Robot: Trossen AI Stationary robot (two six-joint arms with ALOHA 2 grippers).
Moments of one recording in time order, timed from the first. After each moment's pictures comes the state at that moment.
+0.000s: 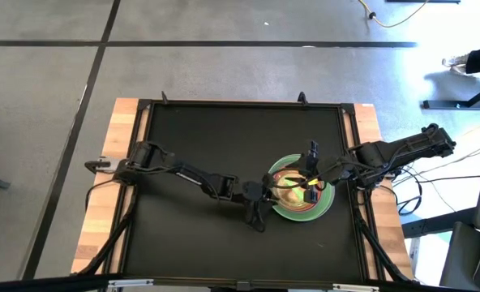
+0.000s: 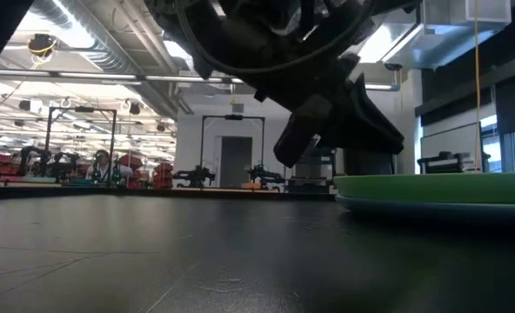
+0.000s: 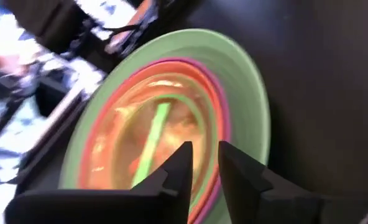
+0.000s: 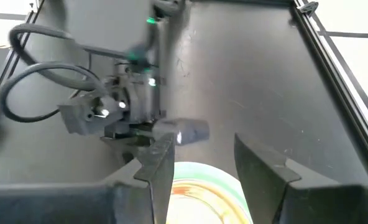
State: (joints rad) left arm -0.18 2.13 1.34 0.28 -0.14 0.68; right arm 0.33 1.13 1.14 -0.72 0.35 0.17
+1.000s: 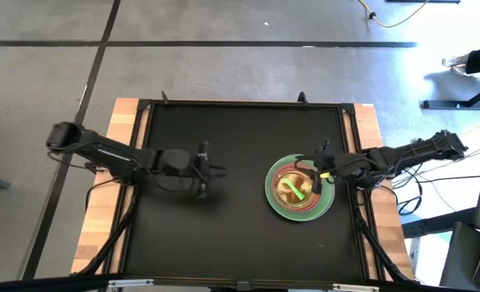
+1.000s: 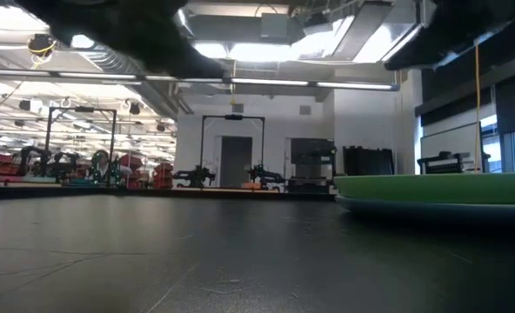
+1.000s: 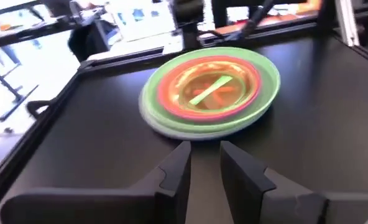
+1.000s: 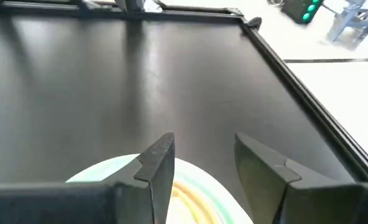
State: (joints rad) left arm -0.10 1.27 0.59 0.34 -0.18 0.14; right arm 0.27 0.79 0.62 -0.33 0.45 0.10
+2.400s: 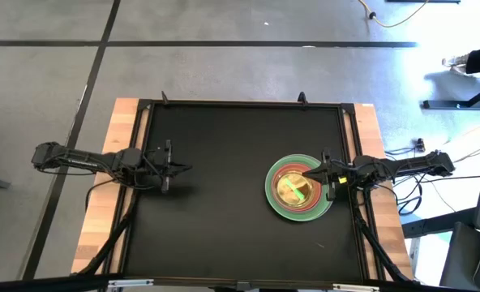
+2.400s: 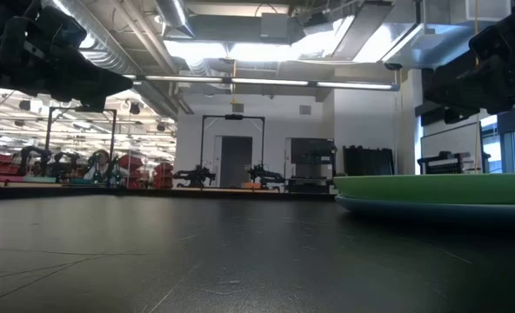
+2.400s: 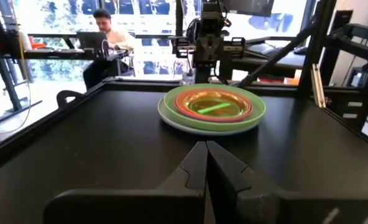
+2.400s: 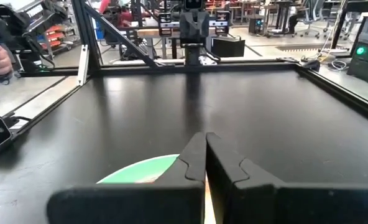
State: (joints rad) left arm -0.05 0.33 0.01 0.28 -0.14 -0.04; right arm 0.16 0.18 0.02 0.05 0.11 0.05
